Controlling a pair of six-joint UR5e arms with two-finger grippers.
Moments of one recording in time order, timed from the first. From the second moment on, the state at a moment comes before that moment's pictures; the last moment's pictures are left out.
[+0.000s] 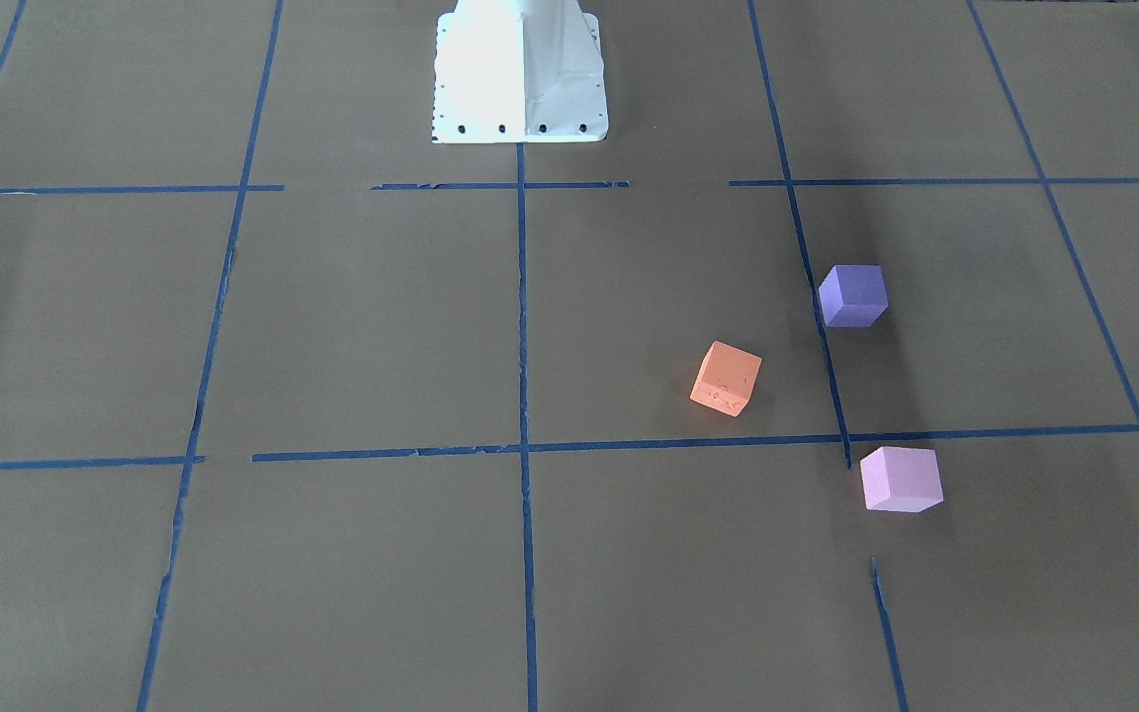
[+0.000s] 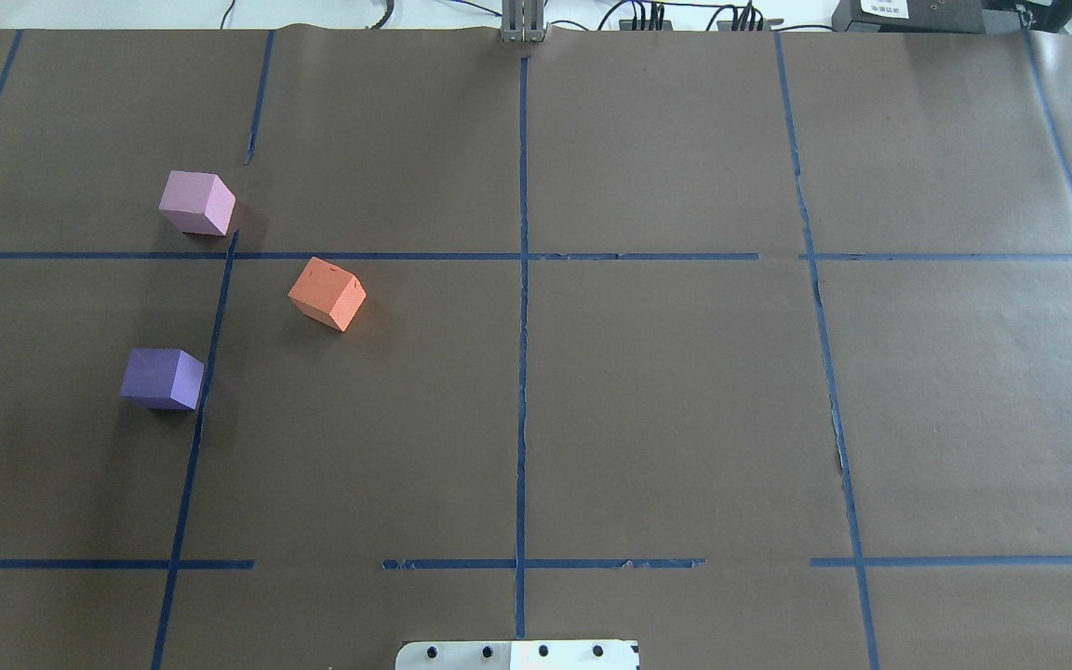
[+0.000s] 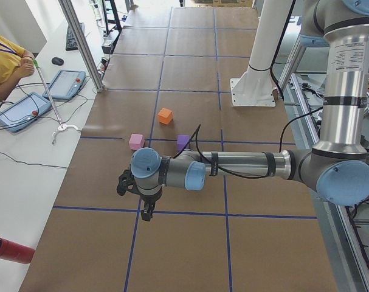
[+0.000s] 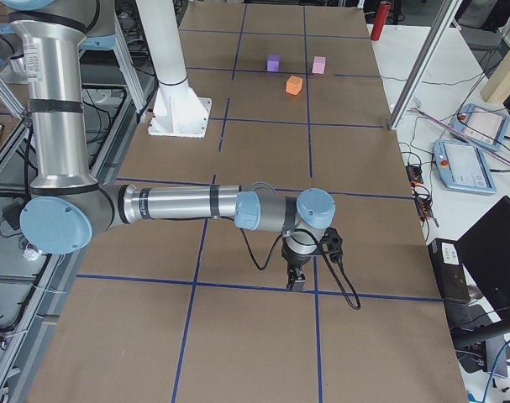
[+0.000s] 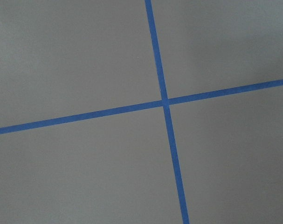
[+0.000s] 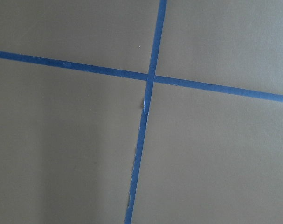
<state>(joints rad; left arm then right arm) -1.56 -1.58 -1.57 -1.72 -2.36 0.10 1.53 -1.54 1.61 -1.72 2.29 -0.16</state>
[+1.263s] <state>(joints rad) -0.96 -2.00 -1.60 -1.93 -2.20 -0.46 1.53 -1.54 1.61 -1.72 2.29 -0.16</state>
